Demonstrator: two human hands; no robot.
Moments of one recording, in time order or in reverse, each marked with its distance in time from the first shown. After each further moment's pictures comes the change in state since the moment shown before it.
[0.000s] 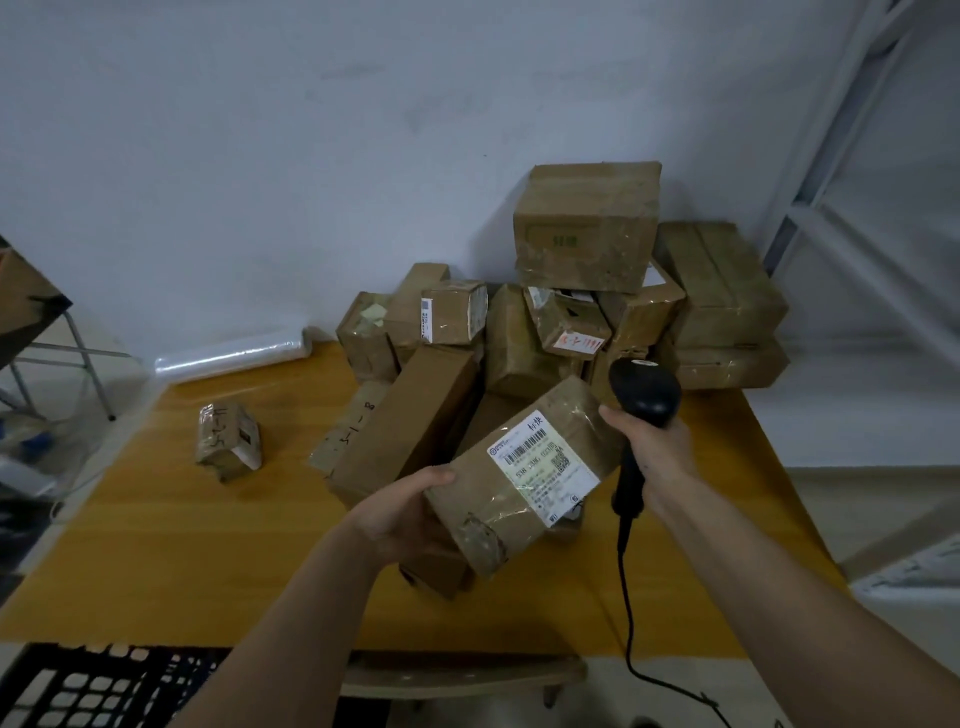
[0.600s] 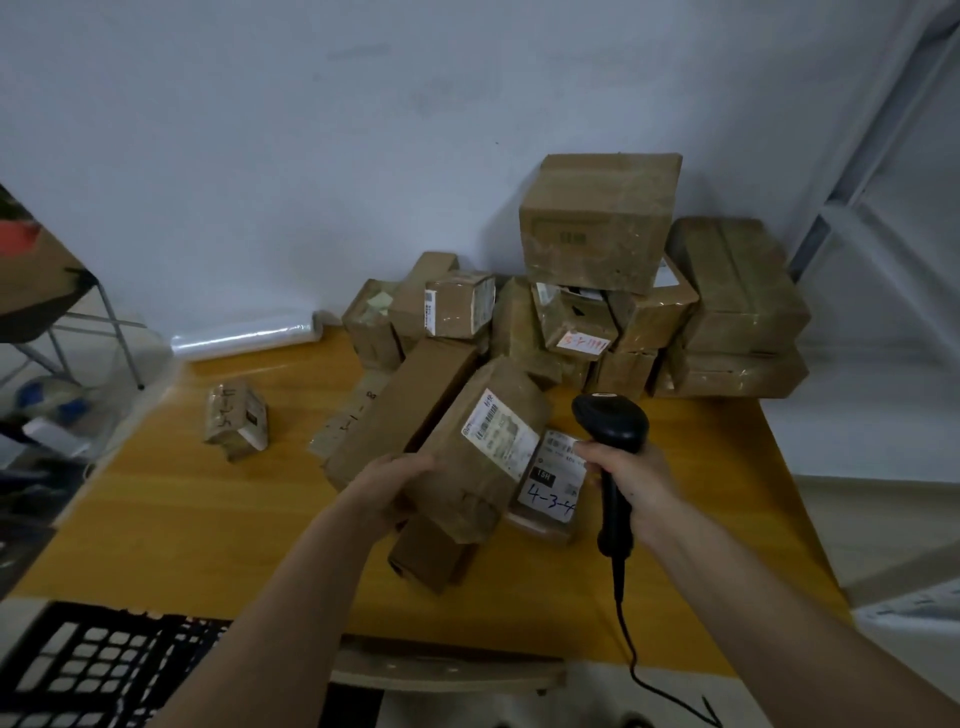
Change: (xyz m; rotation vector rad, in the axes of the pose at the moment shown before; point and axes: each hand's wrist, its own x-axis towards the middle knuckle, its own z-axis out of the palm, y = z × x) left_hand 0.011 0.015 0.006 0.061 0.494 0.052; right_hand 0.002 0.006 -0.006 -0.147 -0.185 0.146
